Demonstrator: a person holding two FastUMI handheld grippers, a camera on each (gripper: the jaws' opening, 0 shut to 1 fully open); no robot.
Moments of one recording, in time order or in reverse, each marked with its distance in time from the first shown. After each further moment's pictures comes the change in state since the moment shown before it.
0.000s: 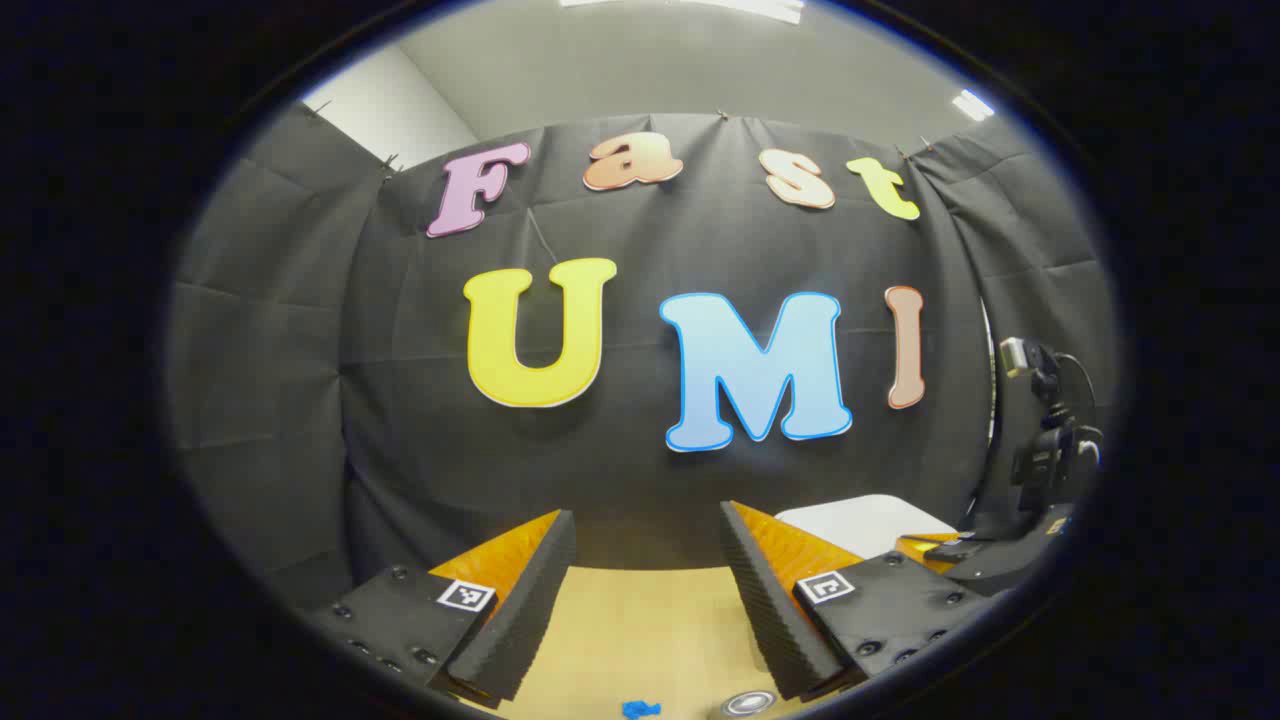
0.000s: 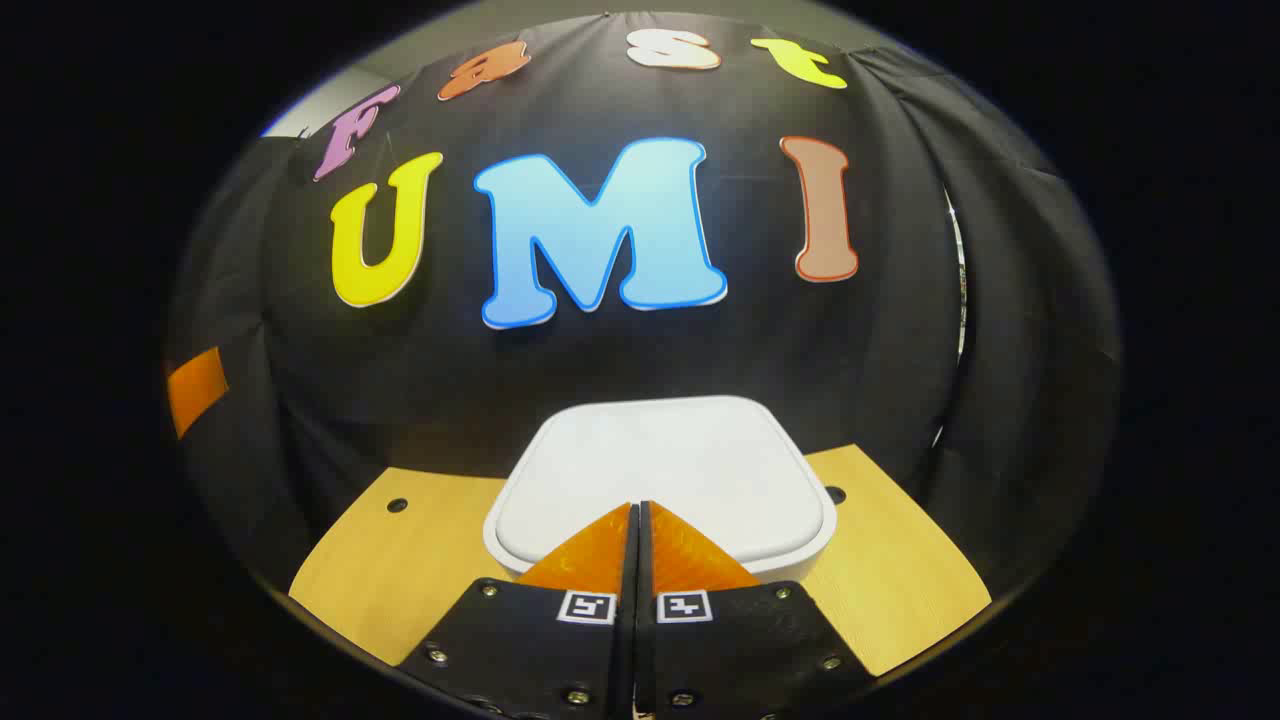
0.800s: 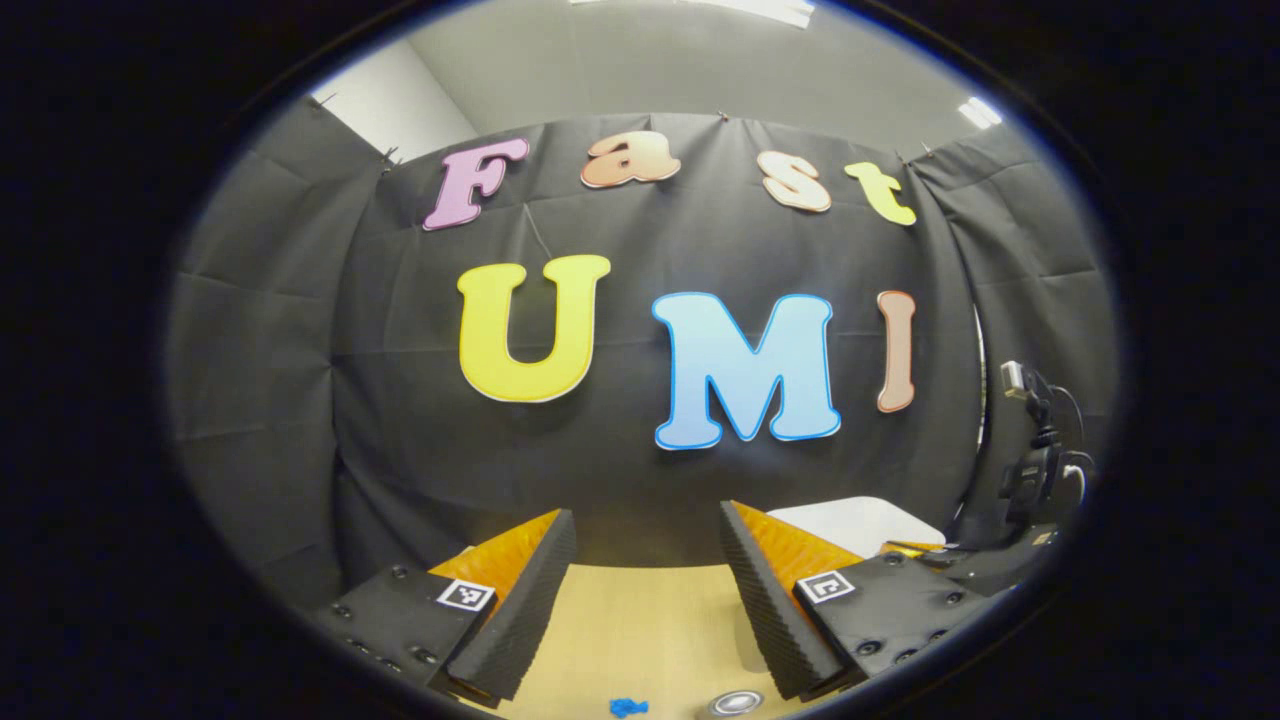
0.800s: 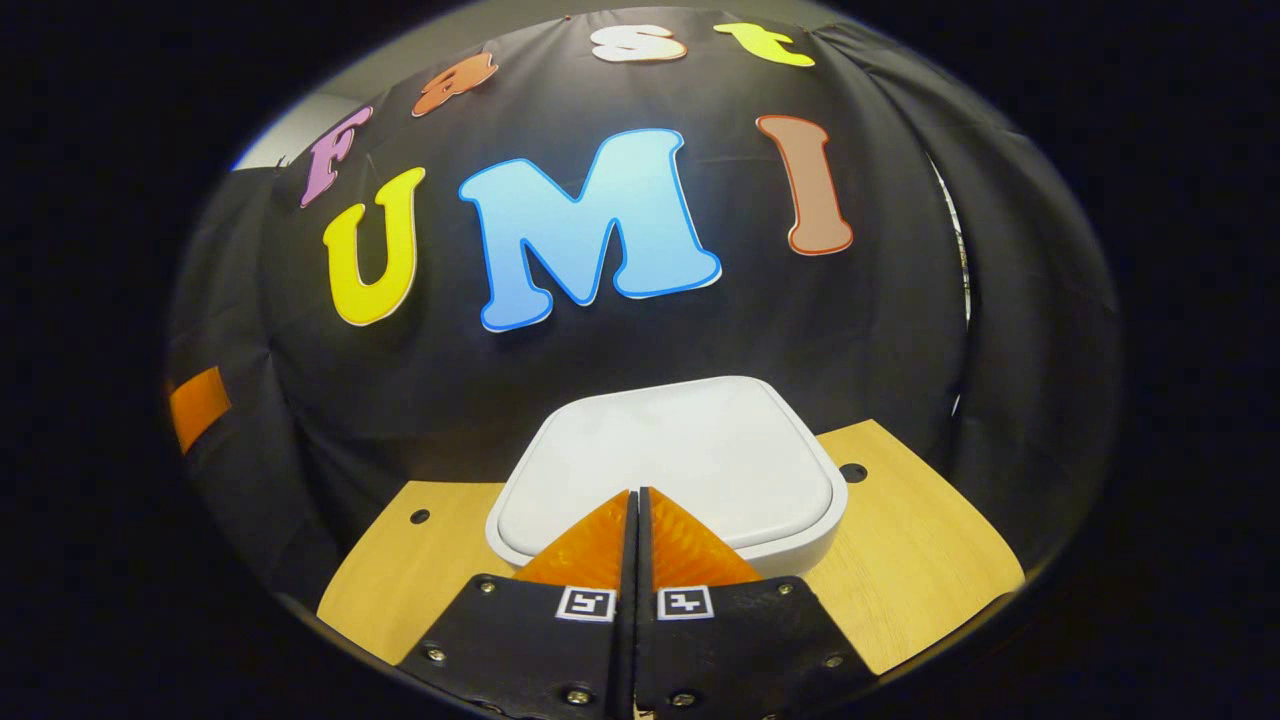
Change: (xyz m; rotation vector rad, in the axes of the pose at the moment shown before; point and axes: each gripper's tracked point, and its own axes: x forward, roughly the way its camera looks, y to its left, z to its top) left arm -0.005 -0.007 0.005 -0.021 -0.008 -0.025; right arm 0.004 -0.001 -0.011 0.048 0.013 0.025
